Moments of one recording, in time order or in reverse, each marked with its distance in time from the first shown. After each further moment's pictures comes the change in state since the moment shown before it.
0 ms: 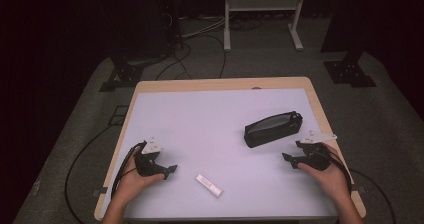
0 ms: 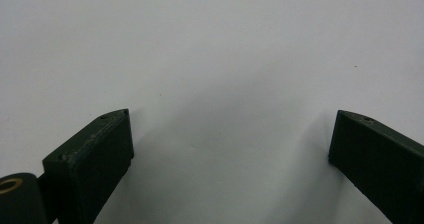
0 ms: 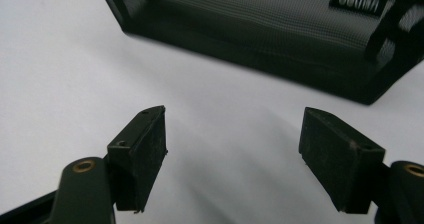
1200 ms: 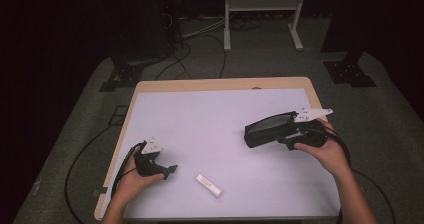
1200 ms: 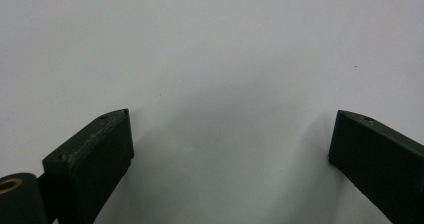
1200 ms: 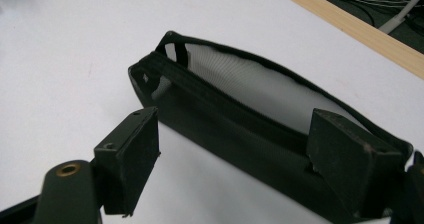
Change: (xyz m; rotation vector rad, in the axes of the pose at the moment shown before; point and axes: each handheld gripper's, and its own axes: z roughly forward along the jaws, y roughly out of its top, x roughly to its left) left arm 0.000 0.000 0.000 0.002 -0.002 -0.002; right arm -0.011 0.073 -0.007 -0.057 0.108 -0.158
